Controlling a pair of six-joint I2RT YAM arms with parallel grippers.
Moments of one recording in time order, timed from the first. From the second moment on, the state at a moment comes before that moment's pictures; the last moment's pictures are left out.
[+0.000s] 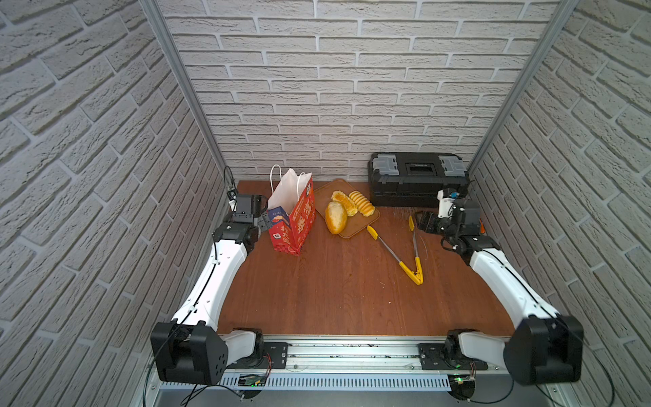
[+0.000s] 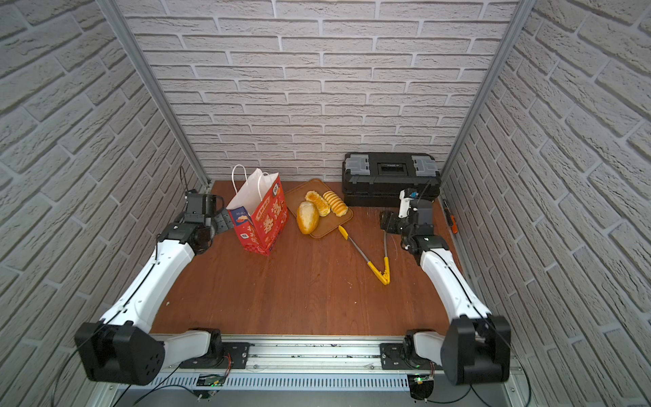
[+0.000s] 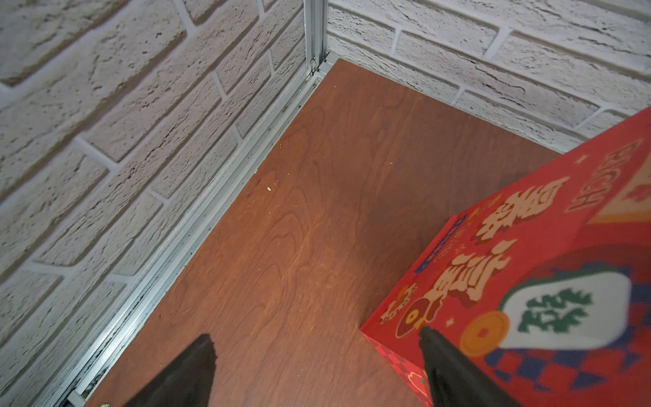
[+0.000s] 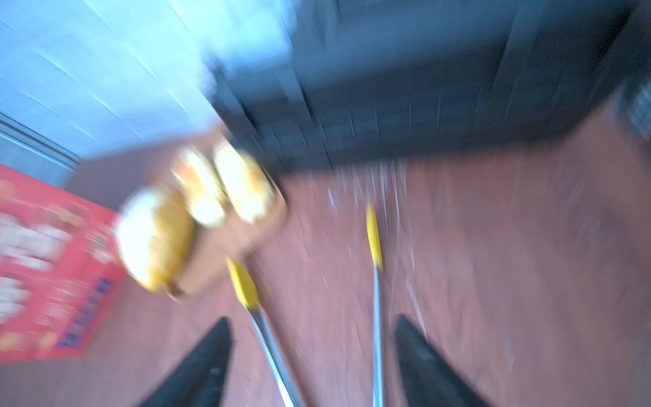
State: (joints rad) left arm -0.10 1.23 1.13 -0.70 -0.43 -0.45; right arm -0.02 1.13 0.94 -0.21 -0.17 0.30
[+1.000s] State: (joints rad) left arm -0.13 1.10 1.13 -0.74 -0.44 -0.49; right arm 0.25 1.58 0.94 -0.65 0.02 0.16
